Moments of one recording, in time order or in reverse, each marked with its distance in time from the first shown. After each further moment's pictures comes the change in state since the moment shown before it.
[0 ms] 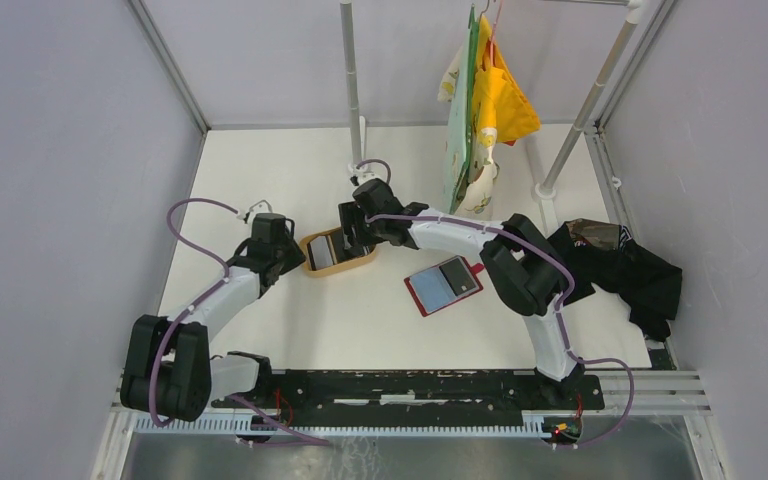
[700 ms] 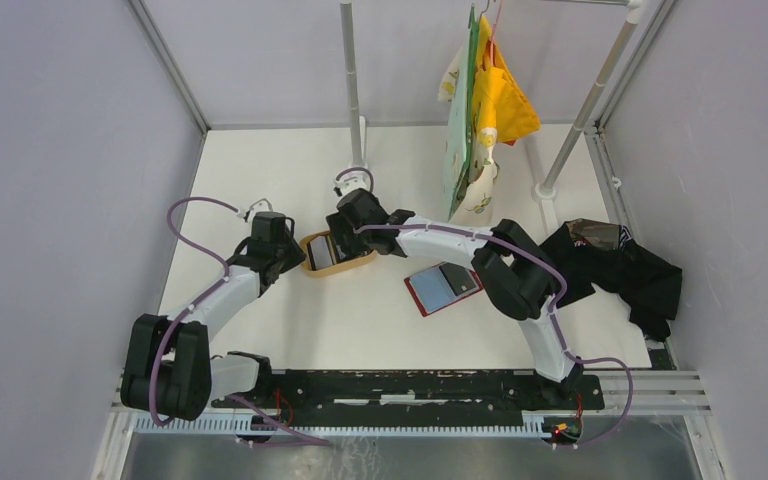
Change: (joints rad) left arm 0.000 0.006 0.009 0.002 0.008 0.000; right arm 0.072 0.030 0.054 -0.055 0.171 -0.148
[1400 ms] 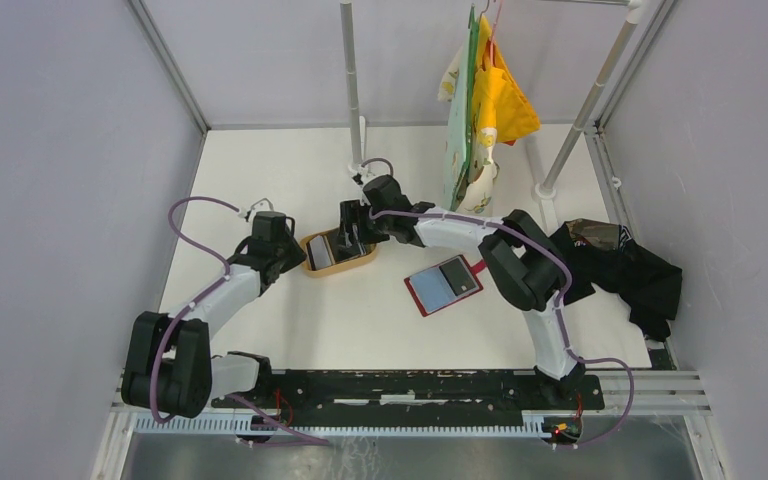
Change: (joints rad) left arm 0.000 0.010 0.002 0.005 0.008 0.000; right arm -0.109 -0.006 -0.083 0.163 -0.369 0.170
